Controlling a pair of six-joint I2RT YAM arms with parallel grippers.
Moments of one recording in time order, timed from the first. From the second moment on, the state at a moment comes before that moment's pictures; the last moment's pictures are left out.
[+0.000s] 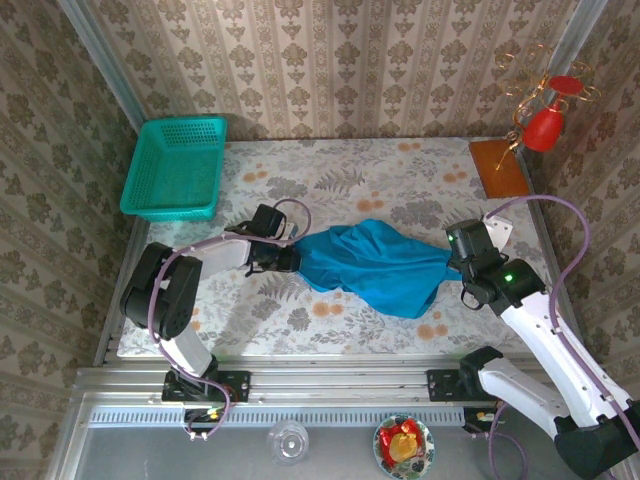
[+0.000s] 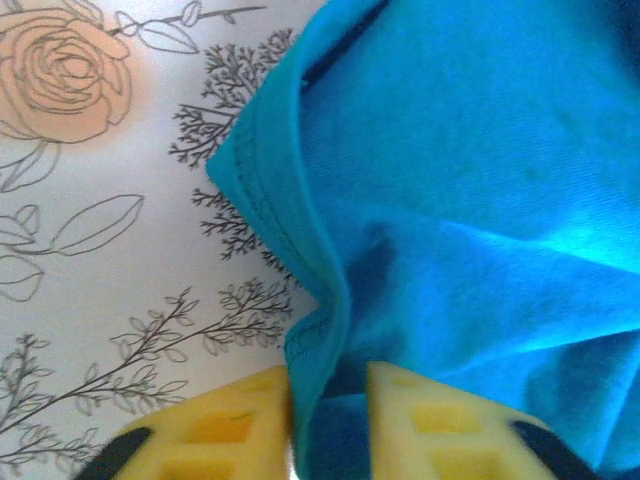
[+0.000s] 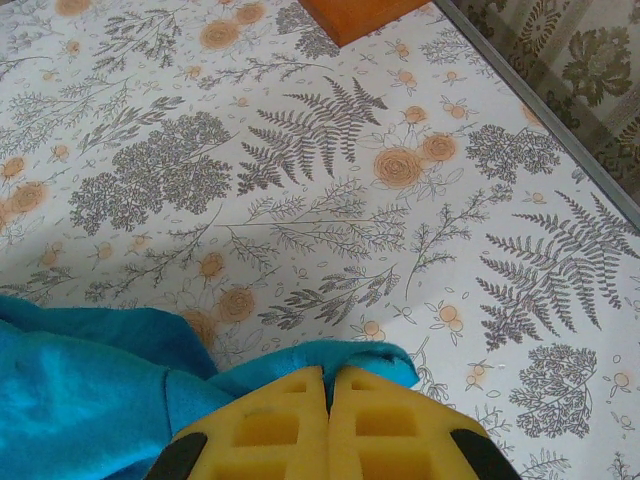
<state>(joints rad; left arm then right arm) -0.50 1.68 0.90 -0.35 0.27 -0.26 0.36 0.86 0.89 -0.96 0.60 0.71</state>
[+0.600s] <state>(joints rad) -0.04 1.26 1.00 -0.20 0.65 -0.38 0.24 0.91 1.10 -0.85 0.58 0.60</state>
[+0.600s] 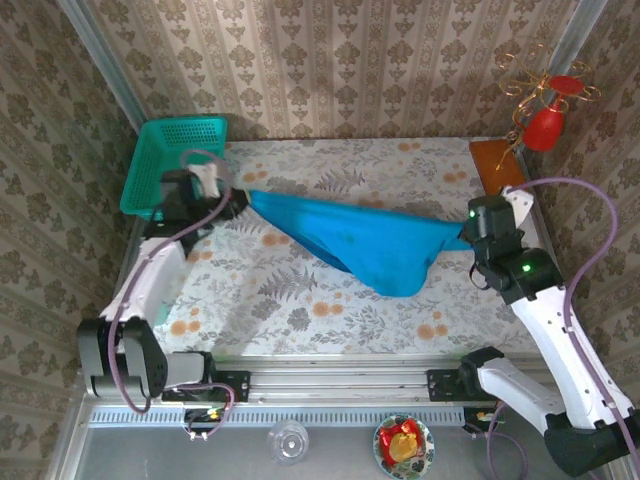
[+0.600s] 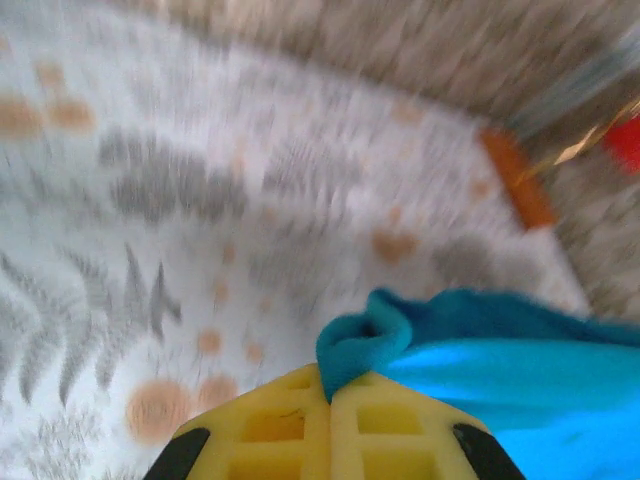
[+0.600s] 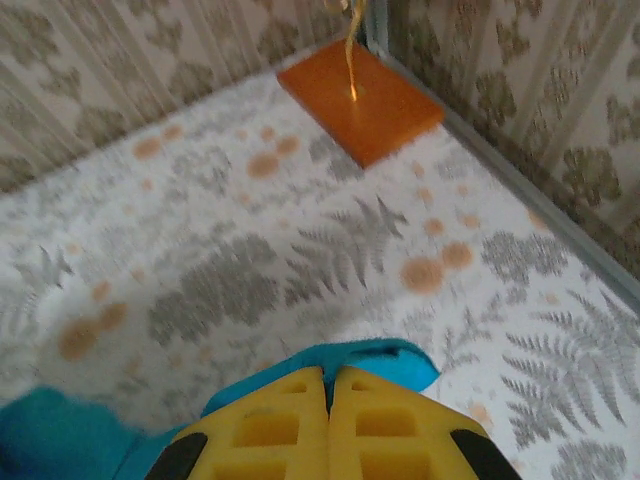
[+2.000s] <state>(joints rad) -0.02 1.09 1.20 -0.34 0.87 -0.50 0.13 0.91 1.15 -0.88 0.04 0.65</state>
